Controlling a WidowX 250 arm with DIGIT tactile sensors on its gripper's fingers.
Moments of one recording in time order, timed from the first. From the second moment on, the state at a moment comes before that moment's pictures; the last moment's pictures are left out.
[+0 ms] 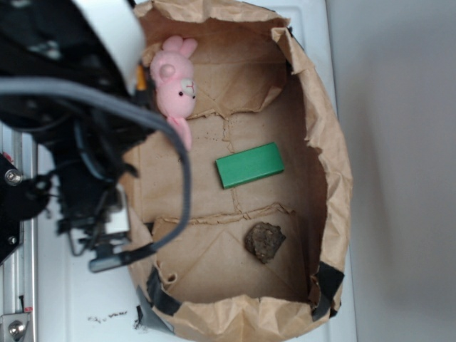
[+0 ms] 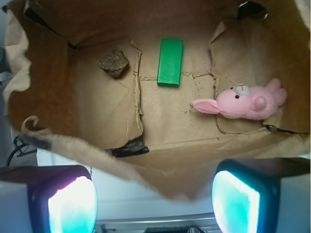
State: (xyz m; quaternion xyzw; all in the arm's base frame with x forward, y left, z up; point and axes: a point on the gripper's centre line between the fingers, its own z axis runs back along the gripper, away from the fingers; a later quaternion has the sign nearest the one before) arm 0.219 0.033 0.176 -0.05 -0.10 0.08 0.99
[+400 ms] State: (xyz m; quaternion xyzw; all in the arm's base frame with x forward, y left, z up) arm 0.256 0.007 0.165 -0.01 -0.07 0.07 0.99
